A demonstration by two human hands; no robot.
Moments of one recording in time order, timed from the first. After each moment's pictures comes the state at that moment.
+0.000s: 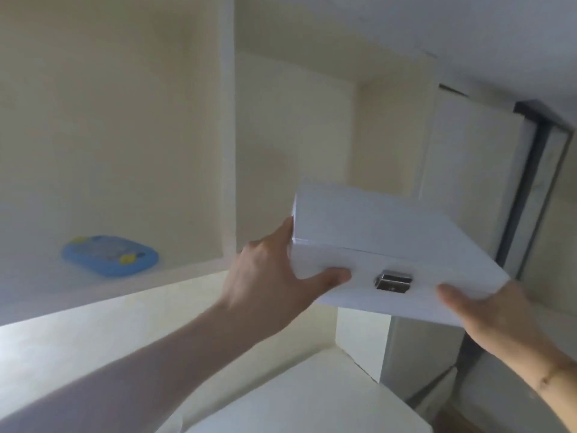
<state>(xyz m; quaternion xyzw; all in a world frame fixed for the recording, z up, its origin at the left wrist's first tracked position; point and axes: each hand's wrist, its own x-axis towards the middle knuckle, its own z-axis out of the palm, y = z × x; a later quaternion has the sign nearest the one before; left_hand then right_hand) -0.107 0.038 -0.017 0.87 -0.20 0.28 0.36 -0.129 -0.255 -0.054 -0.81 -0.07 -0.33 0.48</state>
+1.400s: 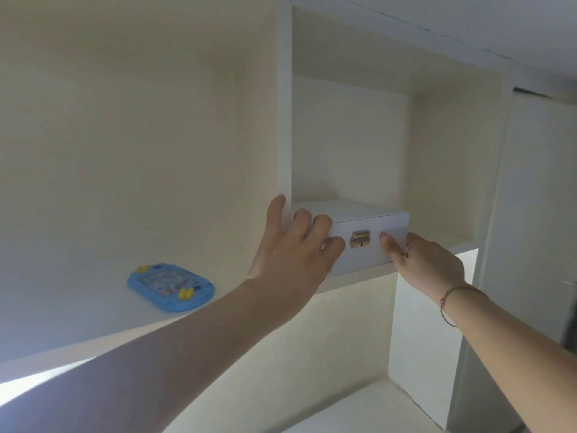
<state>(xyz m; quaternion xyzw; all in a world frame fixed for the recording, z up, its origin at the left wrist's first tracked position) -0.032 0.087 0.008 0.79 -0.20 0.53 -0.24 0.049 -0.161 -0.016 -0.94 0.02 -0.30 0.16</state>
